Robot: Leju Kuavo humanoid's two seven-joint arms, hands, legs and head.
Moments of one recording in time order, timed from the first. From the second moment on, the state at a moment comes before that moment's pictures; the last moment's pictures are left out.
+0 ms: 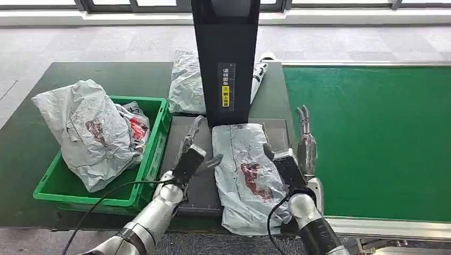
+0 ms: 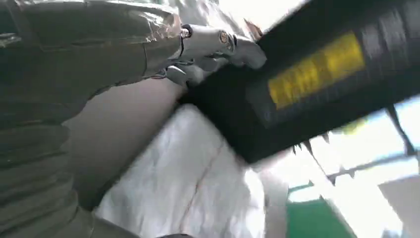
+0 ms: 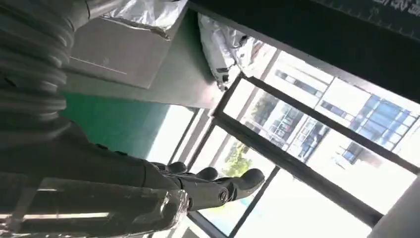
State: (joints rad) left arm -0.51 -0.27 -0.30 -0.58 -0.32 0.16 -0.59; right arm -0.34 0.11 0.31 -0.97 0.27 -0.68 -0.66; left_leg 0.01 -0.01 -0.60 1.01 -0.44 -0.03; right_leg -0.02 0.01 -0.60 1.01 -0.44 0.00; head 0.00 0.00
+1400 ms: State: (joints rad) left arm -0.57 -0.27 -0.56 -0.41 -0.64 0.34 -0.39; right arm -0.37 0.14 0.18 -0.89 0.36 -0.68 -0.56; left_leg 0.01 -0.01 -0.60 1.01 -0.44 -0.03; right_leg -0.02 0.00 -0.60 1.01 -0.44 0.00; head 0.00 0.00
